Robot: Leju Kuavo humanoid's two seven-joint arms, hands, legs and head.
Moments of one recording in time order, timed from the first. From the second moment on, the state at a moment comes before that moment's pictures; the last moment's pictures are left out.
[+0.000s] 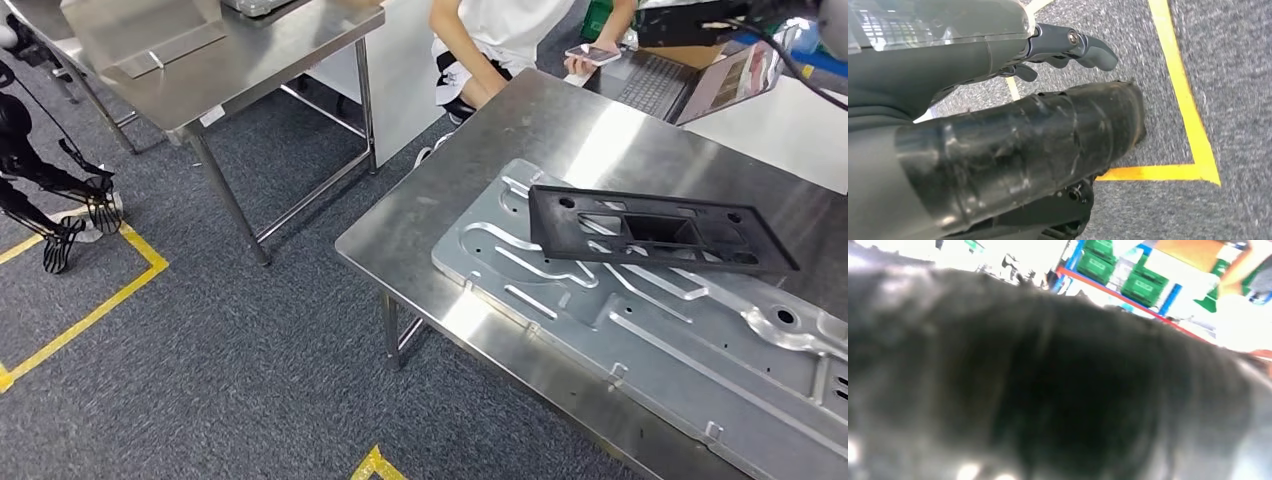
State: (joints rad) left arm -0.15 -0.17 1.07 -0.19 -0.48 0.10 -0.20; right arm -1.79 -0.45 1.11 -0.66 0.62 0.44 0.00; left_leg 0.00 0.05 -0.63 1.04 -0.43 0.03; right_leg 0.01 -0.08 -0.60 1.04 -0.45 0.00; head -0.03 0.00
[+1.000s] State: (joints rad) left arm -0.16 -0.17 1.07 -0.19 -0.47 0.09 -0.23; right arm -1.79 -0.46 1.14 -0.71 0.59 0.42 0.00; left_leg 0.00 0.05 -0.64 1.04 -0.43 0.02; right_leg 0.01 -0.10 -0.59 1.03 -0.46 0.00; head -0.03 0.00
